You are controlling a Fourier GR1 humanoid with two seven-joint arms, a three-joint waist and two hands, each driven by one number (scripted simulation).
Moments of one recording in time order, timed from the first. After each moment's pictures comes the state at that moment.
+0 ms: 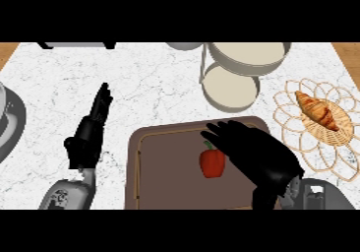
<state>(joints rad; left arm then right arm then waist) -0.16 0.10 -0.15 -1.53 -0.09 0.25 0.04 -0.35 -0.31 0.48 -1.91 0.67 0.80 0.45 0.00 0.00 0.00</state>
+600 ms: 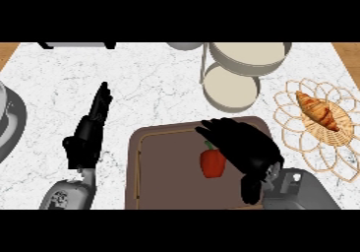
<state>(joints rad) -0.15 0.08 -0.13 -1.56 -0.12 0.22 0.06 -0.37 -0.22 0.46 -1.77 0.79 0.81 0.37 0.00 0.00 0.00</state>
